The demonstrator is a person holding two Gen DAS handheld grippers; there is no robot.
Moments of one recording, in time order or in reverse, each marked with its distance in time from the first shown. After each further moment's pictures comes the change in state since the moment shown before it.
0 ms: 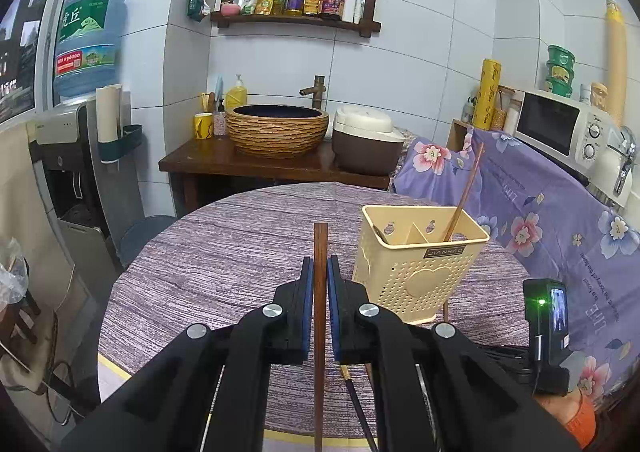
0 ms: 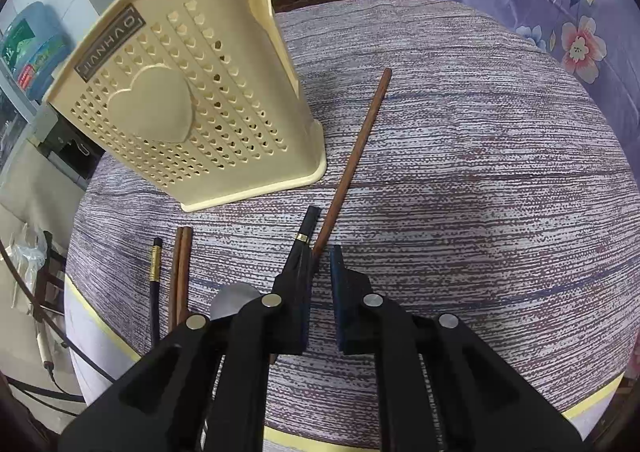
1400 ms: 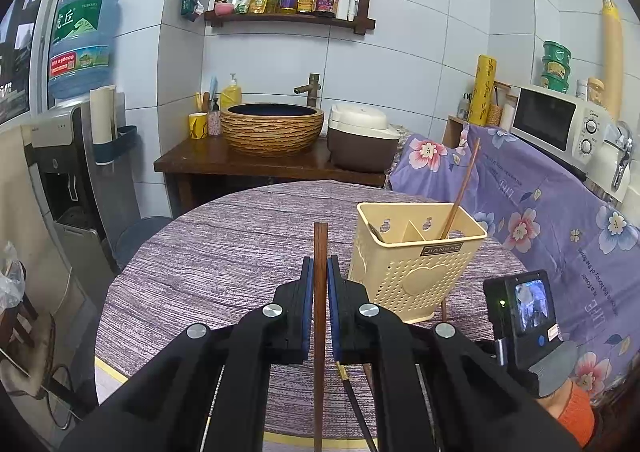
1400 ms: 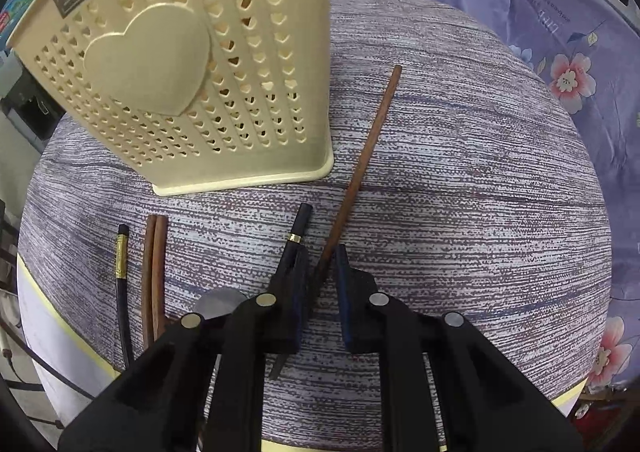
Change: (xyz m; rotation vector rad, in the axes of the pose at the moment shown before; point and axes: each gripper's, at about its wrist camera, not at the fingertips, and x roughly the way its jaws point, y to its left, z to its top) left arm 0.005 -0.005 -0.004 0.011 0.004 -0.013; right arm 0.008 0.030 0.004 -0.110 0.057 -0.175
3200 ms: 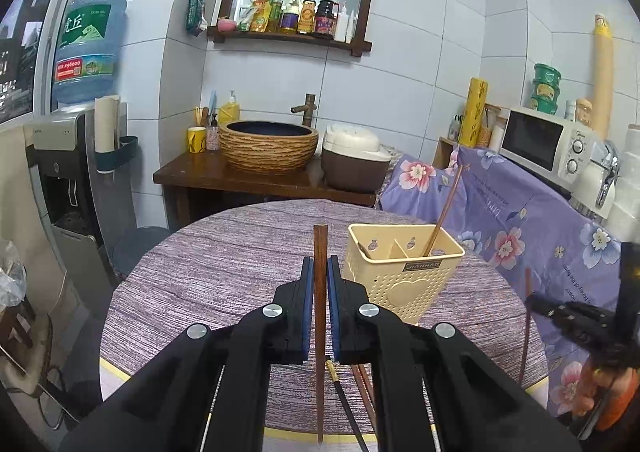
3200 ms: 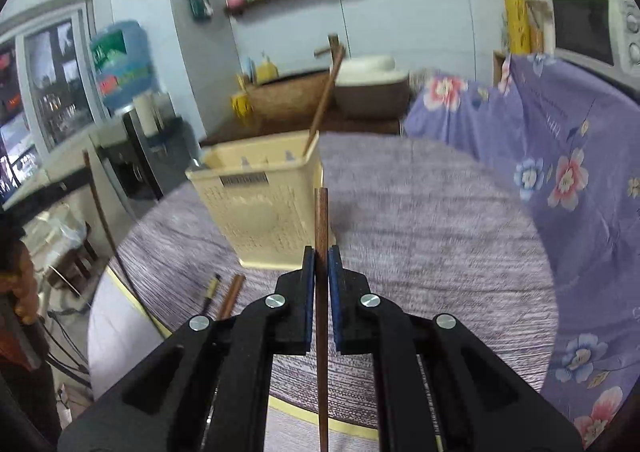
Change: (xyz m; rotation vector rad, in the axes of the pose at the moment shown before) left arm -0.037 0.008 0.005 -0.028 -0.069 -0.038; right arm -0.160 -0.088 -0.031 -0.087 -0.511 0.271
